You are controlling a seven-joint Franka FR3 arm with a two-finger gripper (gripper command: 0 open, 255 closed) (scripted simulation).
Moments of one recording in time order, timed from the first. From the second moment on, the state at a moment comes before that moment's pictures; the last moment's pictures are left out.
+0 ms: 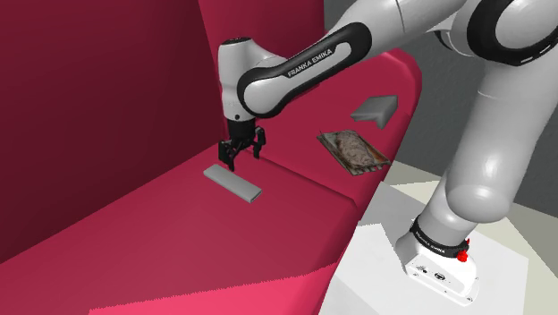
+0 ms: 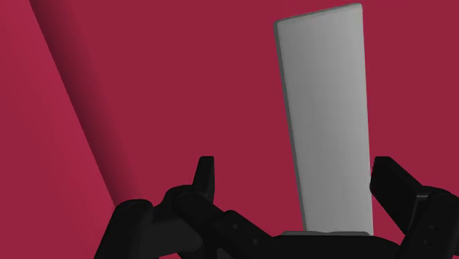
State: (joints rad) arm 0.13 0.16 0.41 -1.99 -0.07 2.14 0.60
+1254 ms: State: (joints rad) arm 0.19 0.37 0.40 -1.89 -0.16 2.24 0.67
